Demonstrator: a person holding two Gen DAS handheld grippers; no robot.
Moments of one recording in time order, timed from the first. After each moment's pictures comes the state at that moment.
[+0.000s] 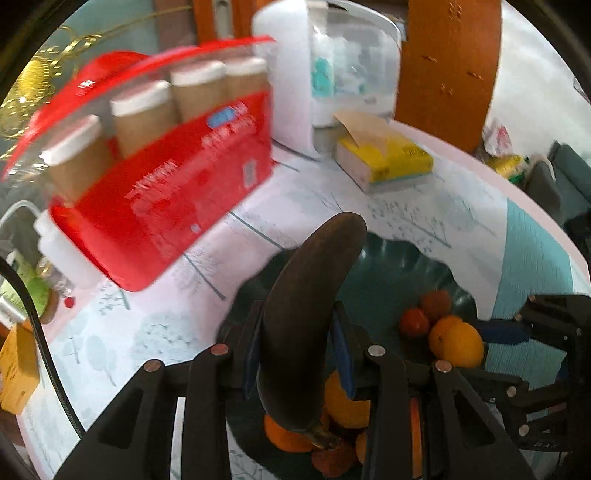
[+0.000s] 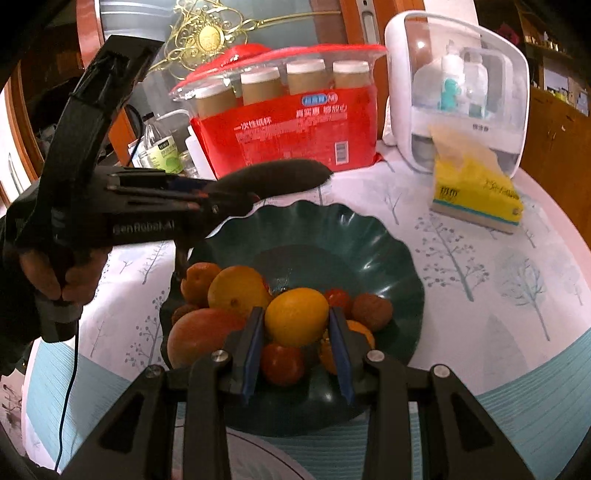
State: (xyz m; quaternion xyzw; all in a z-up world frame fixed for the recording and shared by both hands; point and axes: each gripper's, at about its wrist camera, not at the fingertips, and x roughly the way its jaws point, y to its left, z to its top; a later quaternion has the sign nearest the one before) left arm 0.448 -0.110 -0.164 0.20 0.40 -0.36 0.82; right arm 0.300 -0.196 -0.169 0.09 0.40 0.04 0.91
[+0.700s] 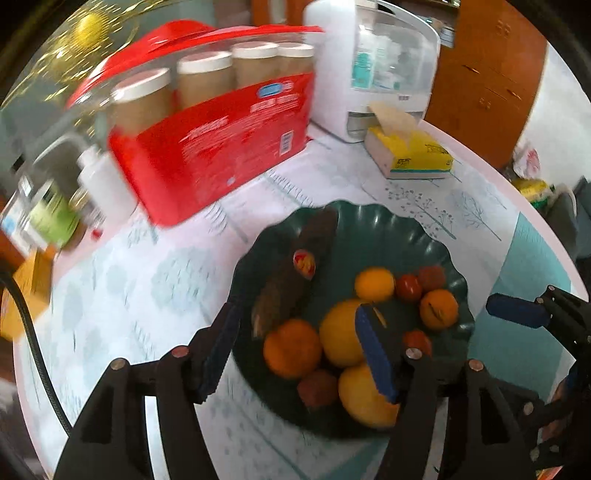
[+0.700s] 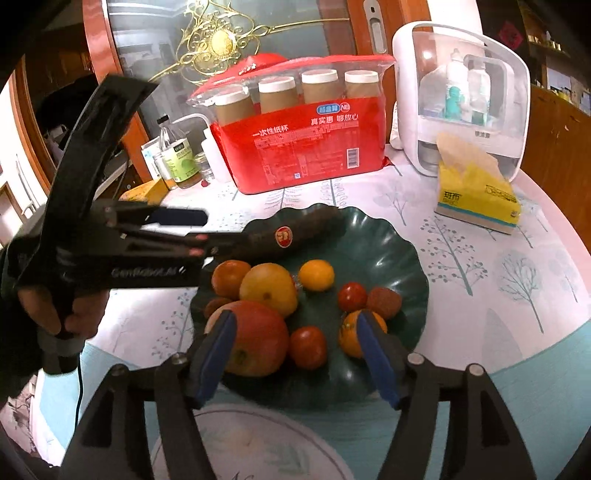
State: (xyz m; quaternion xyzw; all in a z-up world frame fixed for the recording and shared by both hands) left arm 0.410 -0.067 -0.146 0.14 0.46 -0.28 0.83; right arm 0.274 -0.186 -0.142 0.09 0.40 0.05 0.91
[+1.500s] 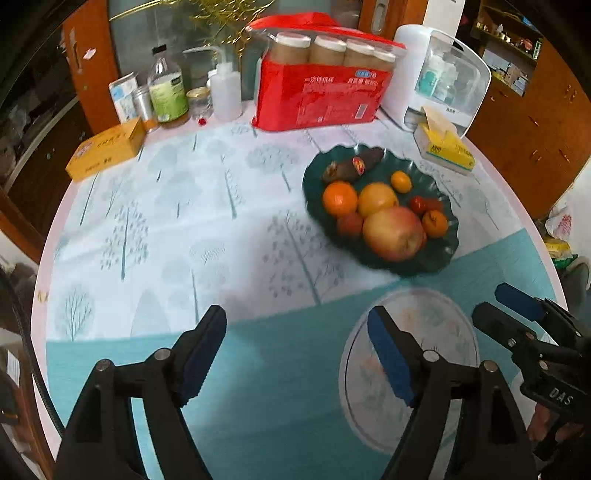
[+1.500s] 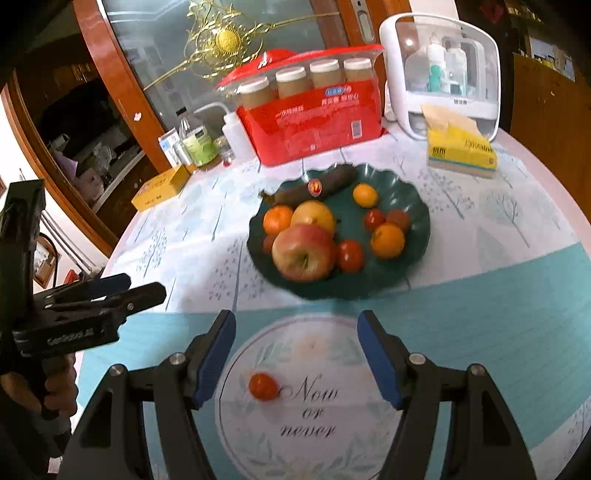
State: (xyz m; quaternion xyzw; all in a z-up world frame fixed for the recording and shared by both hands) left arm 0.268 0.057 -0.125 0.04 0.50 -0.15 0.85; right arm 0.191 -0.146 -0.122 0.14 0.44 0.04 0.89
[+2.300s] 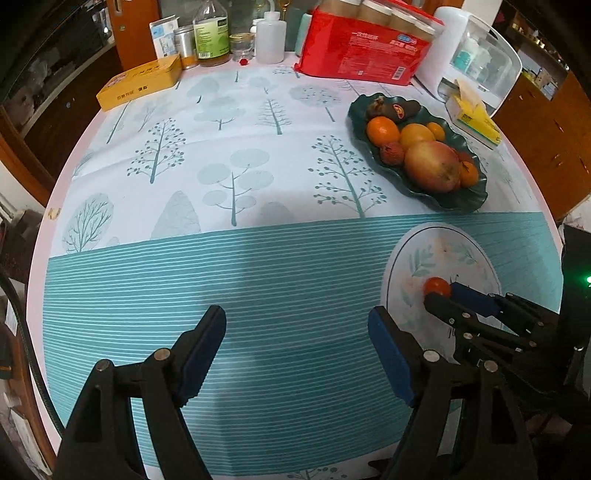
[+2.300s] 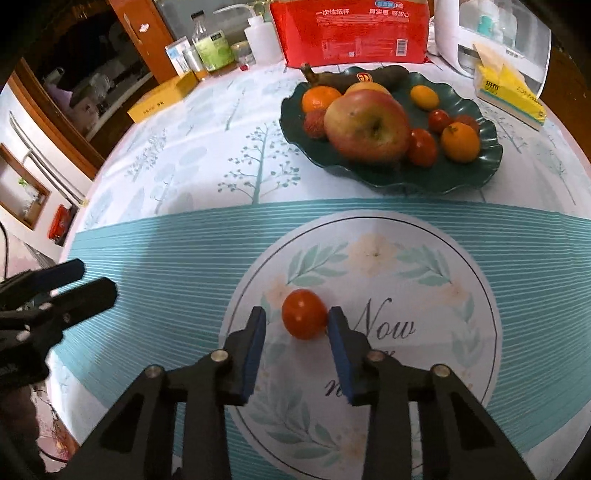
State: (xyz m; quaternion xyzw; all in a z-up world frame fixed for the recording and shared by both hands) left arm 0.230 0.102 -0.164 0.02 0.56 -0.11 0.82; right arm 0.194 -0.078 -0.198 0.08 0.55 0.06 0.83
